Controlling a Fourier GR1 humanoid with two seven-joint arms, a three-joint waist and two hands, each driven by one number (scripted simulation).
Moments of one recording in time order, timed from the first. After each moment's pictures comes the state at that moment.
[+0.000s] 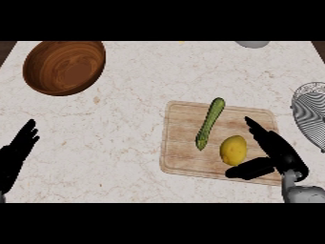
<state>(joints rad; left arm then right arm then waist) 0.03 0.38 0.12 -1.33 0.13 -0.06 0.12 -0.07 -0.18 0.06 -1.58 0.15 0.20 0.71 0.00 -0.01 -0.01</state>
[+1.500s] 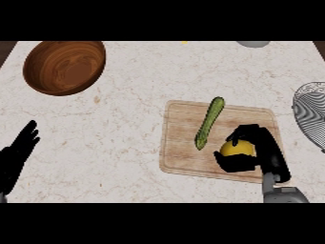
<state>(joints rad) 0.04 0.32 0.18 -1.36 0.06 -0.10 0.14 -0.06 -0.07 0.14 -1.65 0.47 -0.03 0.65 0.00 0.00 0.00</state>
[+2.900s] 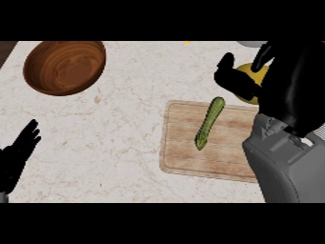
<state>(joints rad) 0.04 0.31 0.18 -1.38 0.04 -0.10 0.15 -0.70 -0.05 0.17 -1.82 1.38 0.16 1.10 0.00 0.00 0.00</state>
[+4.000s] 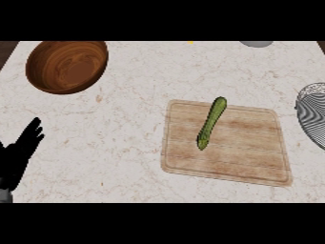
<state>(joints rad) 0.02 0.29 0.19 -1.36 0.02 -0.11 0.14 -0.87 -0.37 -0.37 -1.26 1.00 -0.18 0.60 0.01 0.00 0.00</state>
